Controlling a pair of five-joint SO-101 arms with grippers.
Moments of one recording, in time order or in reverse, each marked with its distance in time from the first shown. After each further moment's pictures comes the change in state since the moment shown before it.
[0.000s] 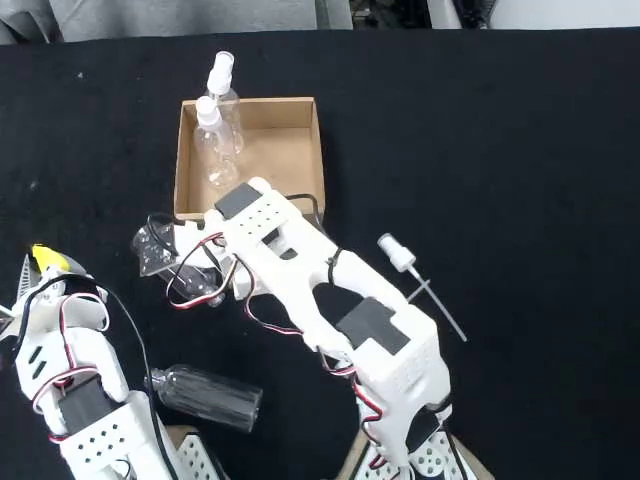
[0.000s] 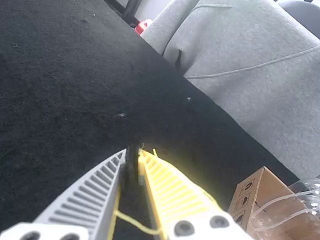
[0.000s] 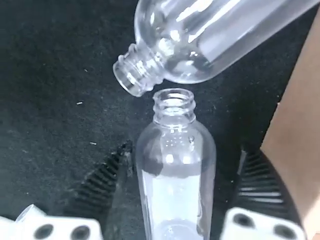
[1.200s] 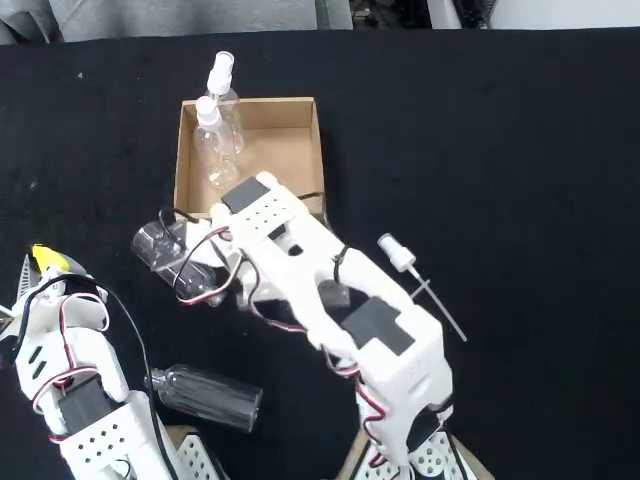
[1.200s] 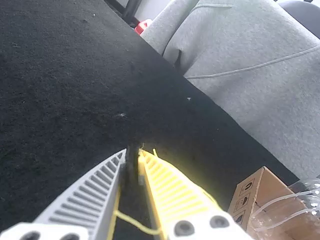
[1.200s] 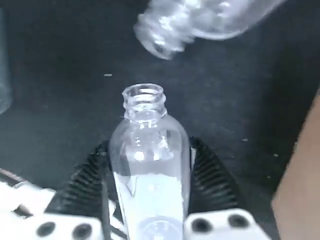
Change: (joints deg) left arm 0.0 0.0 0.0 0.0 0.0; right arm 0.0 -1.7 0.0 9.6 -5.5
